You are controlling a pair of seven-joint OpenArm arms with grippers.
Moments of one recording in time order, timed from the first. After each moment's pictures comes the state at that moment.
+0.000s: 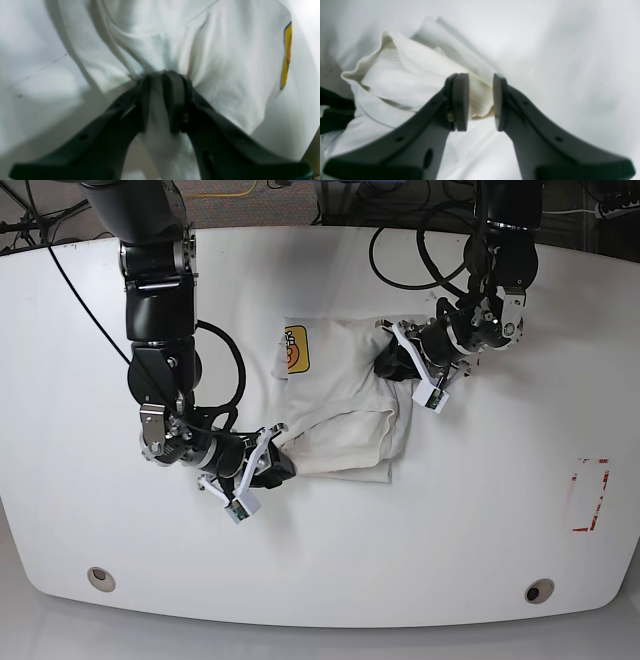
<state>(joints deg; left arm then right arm) 3.5 -9.7 4.2 86.6 -27.3 -28.4 43.1 24.6 8.3 -3.2 65.2 23.4 40.9 -42.9</state>
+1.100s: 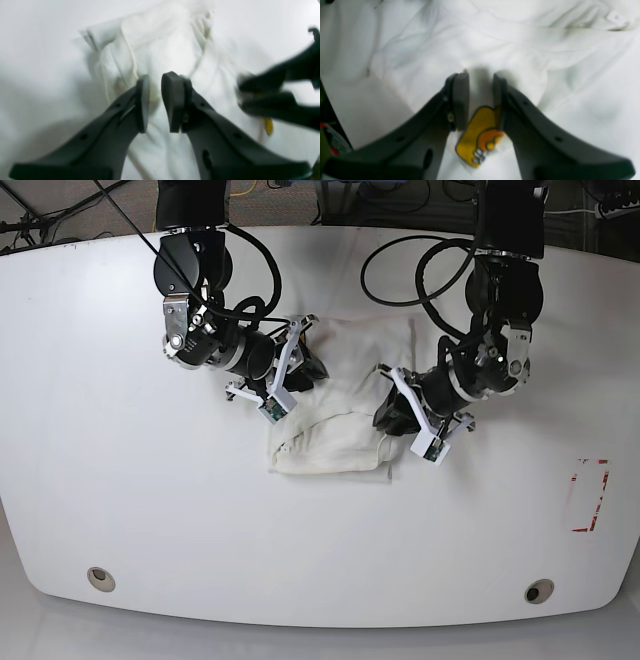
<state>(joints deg) -6.4 -8.2 4.2 88.8 -26.0 -28.3 45.7 -0.9 1.5 -0.8 94.4 23.2 40.9 -55.4</state>
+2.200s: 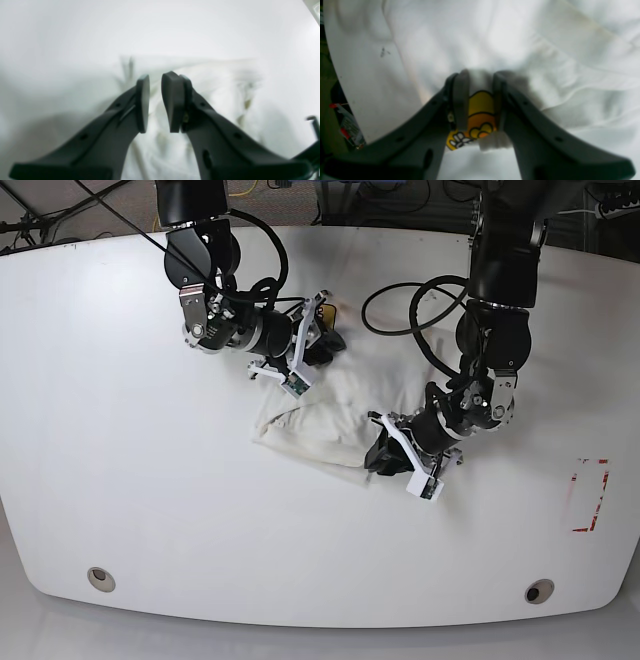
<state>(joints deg) -16.3 -7.5 7.0 75.1 -26.0 -28.1 34.1 -2.5 4.5 -8.1 90.6 23.3 40.6 -51.6</state>
